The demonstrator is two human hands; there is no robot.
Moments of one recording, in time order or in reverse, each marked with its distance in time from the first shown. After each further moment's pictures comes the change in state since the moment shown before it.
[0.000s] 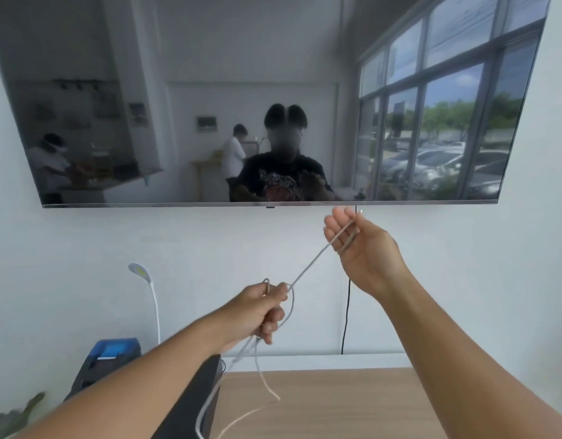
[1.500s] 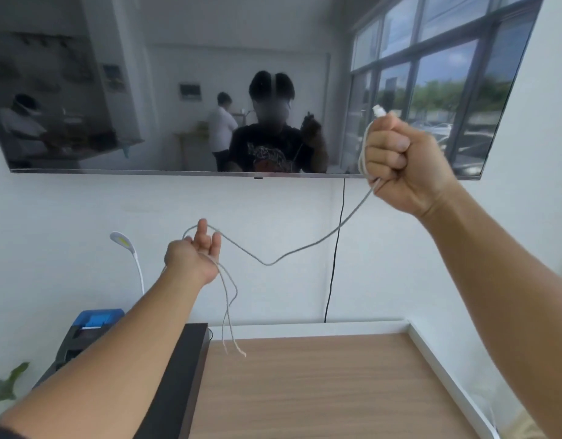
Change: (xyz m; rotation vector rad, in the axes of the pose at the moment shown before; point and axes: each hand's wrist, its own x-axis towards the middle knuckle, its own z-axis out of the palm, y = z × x) left_hand 0.020 0.014 -0.055 -1.363 0.772 0.038; right_hand -0.004 -0.098 0.040 -0.027 -0.362 0.226
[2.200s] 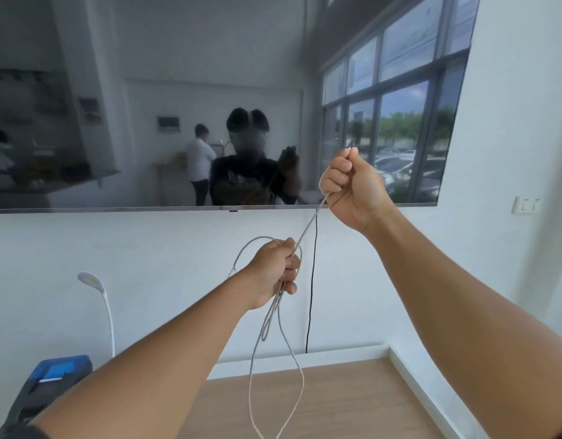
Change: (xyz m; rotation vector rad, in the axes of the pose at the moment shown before) left_hand -0.077 -0.114 0.072 1.109 -0.778 -0.075; right_hand 0.026 -0.004 -0.006 0.041 0.284 -0.295
